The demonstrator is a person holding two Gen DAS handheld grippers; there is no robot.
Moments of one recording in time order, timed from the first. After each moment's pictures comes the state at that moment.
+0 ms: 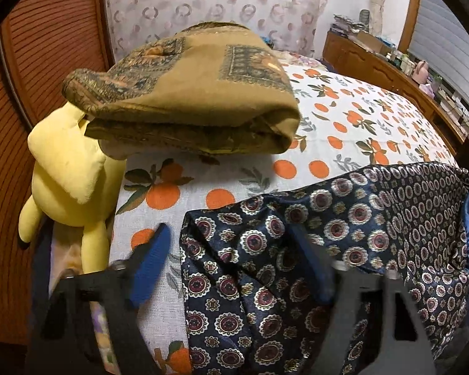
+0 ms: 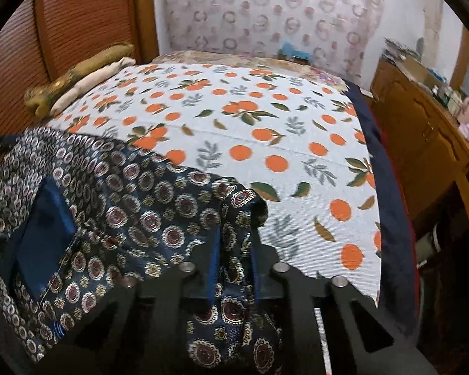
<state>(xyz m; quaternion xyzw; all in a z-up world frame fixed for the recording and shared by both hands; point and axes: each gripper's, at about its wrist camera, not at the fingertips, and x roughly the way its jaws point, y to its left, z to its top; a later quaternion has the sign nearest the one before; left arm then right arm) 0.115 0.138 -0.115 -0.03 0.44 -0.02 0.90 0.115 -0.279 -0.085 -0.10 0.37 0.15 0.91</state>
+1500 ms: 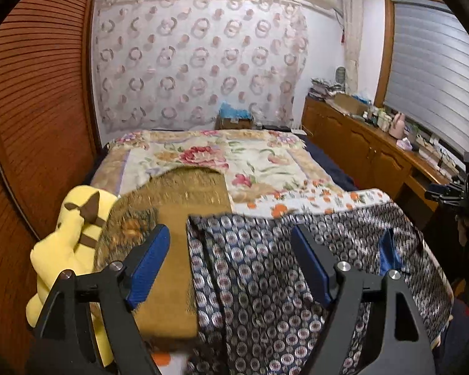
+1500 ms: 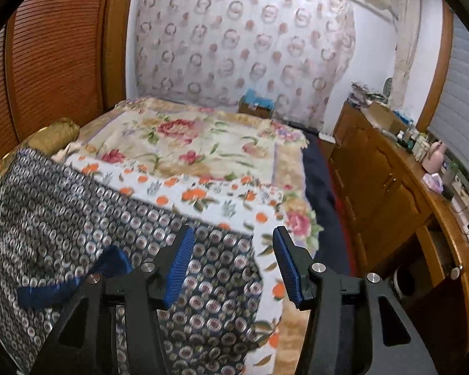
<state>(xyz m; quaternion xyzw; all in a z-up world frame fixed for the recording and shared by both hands) 0.191 0.126 0.024 -0.03 0.30 -0.06 0.95 0.175 -0.274 0.048 -0.12 0.28 0.08 0.95</state>
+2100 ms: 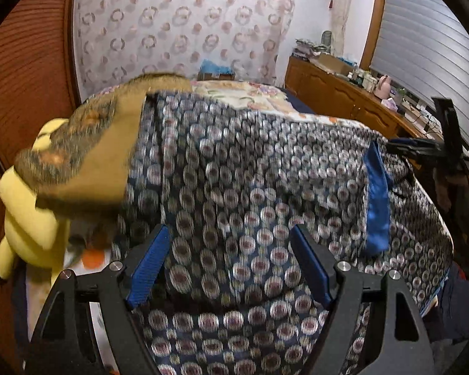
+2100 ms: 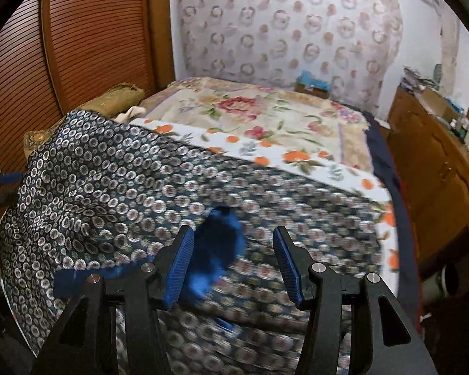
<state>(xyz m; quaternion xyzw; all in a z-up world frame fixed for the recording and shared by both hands) 0.126 0.086 -0.073 -0.04 0.38 -0.09 0.92 0.179 -0.275 0.022 -0.09 0.32 0.19 0.92</state>
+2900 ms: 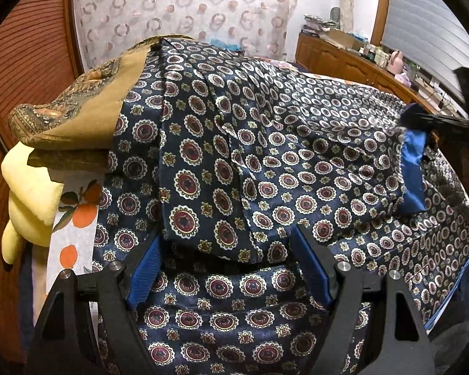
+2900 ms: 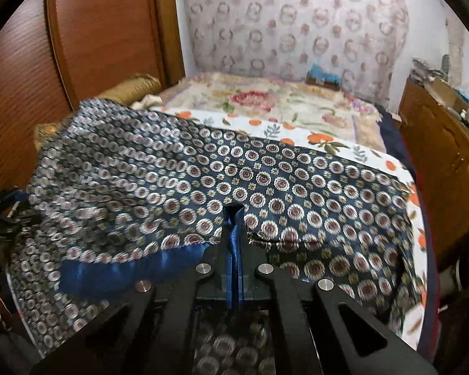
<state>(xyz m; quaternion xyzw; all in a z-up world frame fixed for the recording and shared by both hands) 0.120 0.080 -0.116 0.00 0.42 -0.07 0.91 0.161 -0.316 0.021 -0.07 0.31 0.20 0.92</state>
